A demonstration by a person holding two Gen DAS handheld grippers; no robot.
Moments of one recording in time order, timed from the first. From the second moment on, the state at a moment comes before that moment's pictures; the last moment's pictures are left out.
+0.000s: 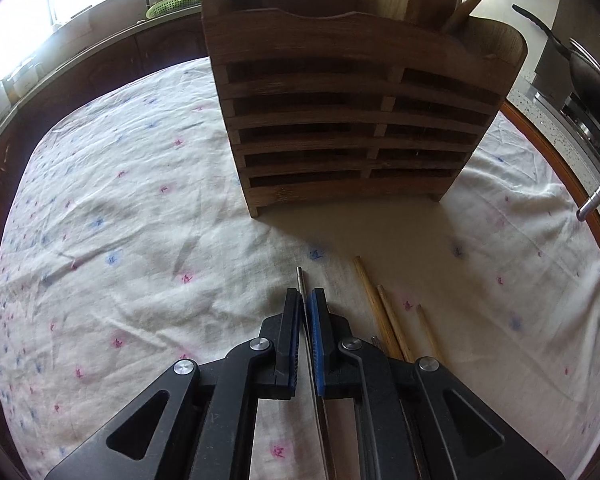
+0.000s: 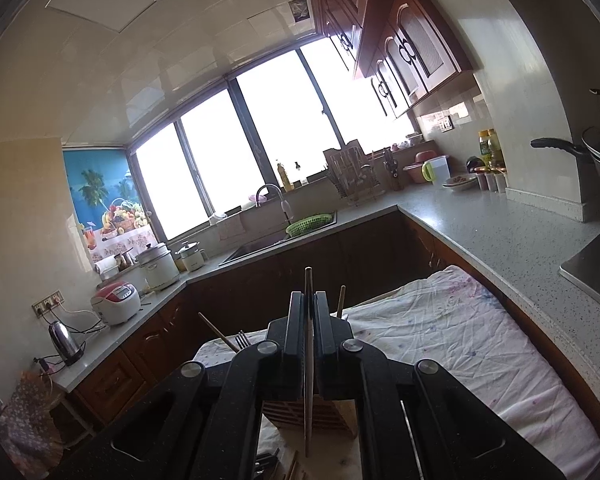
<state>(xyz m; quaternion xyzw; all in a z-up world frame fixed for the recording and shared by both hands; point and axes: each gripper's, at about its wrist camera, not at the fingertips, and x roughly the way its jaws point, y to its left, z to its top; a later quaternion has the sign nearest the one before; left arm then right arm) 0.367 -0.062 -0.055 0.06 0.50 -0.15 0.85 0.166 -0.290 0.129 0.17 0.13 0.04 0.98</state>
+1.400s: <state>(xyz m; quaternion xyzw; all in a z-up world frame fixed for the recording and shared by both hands) 0.264 0.038 0.163 -0.11 0.17 -0.16 0.96 0.190 -0.278 0.168 0.15 0.09 0.04 0.98</state>
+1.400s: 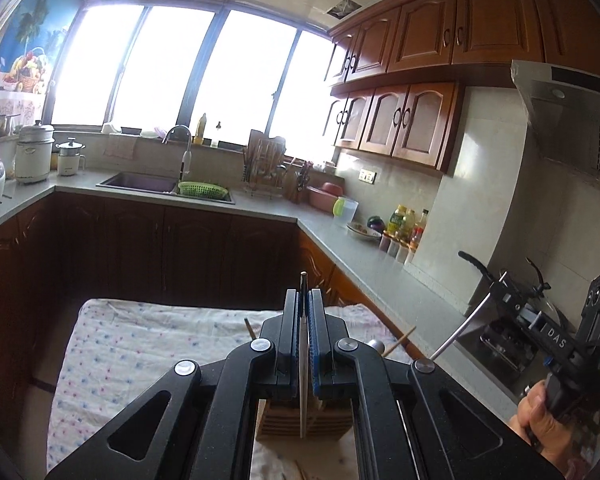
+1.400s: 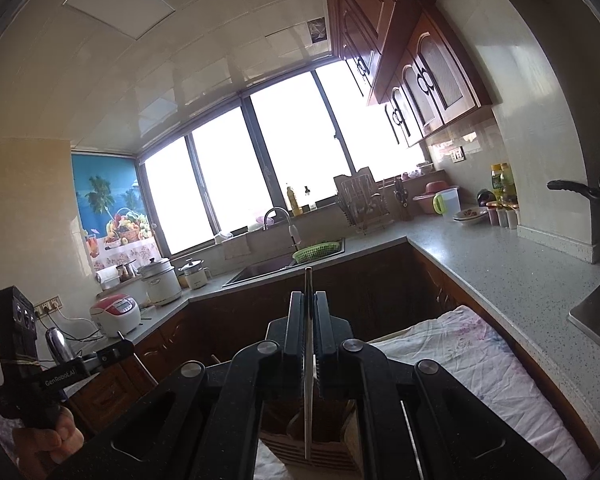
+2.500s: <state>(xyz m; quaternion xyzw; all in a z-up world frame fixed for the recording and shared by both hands) 0.357 0.007 0.060 -0.14 0.23 -0.11 0.96 0.268 -0.268 0.072 0.12 0.18 0.00 0.98</state>
